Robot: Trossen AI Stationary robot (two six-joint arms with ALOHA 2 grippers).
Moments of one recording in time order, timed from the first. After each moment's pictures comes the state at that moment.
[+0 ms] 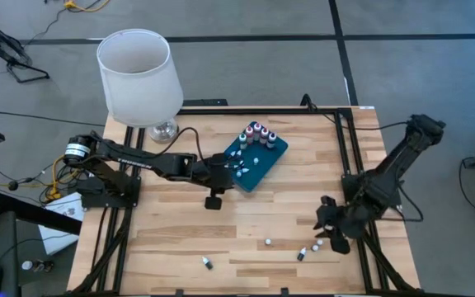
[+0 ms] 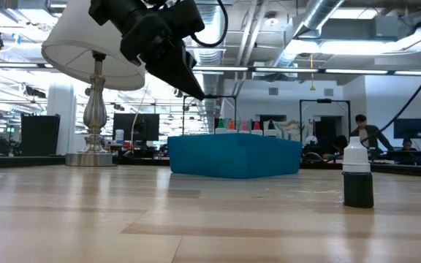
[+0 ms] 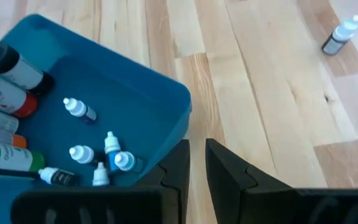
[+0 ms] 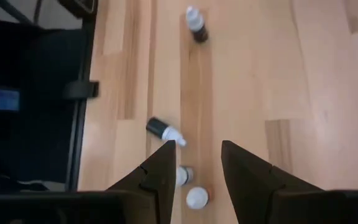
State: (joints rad) left arm -0.04 1.56 1.01 -0.19 -0.06 0.17; right arm 0.85 1.01 0.61 -0.53 0.21 0.82
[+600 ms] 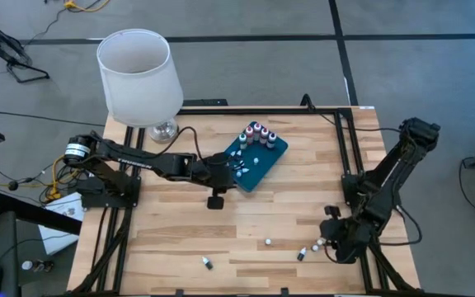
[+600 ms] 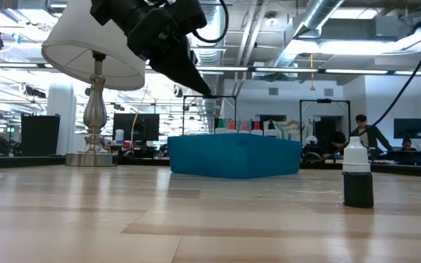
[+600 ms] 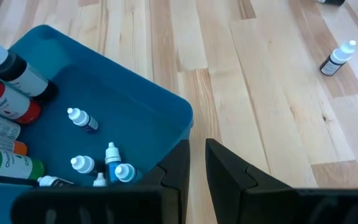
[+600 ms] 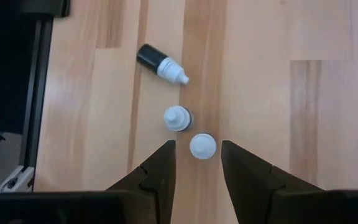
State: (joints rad) left arm -0.04 1.56 1.01 -0.14 -0.06 0.13; right arm 1.00 1.19 0.61 -0.55 0.21 0.88
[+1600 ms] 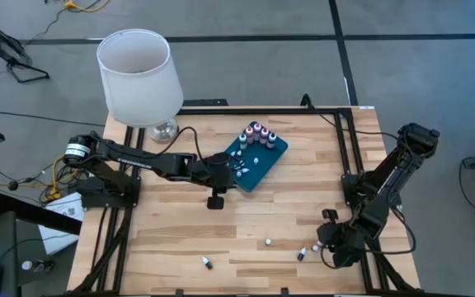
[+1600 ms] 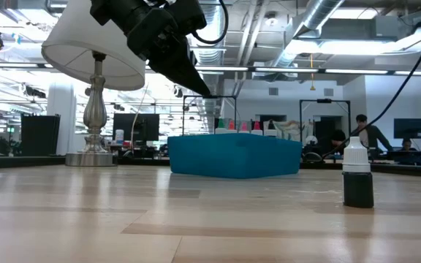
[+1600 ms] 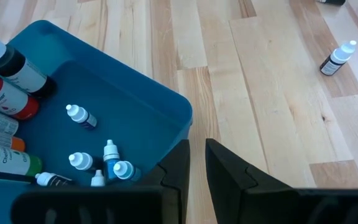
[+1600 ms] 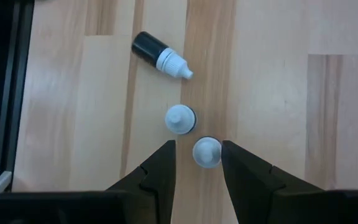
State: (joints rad) left arm -0.04 1.56 1.01 -0.15 -0.06 0.12; right arm 1.01 1.30 0.61 -0.49 0.21 0.87
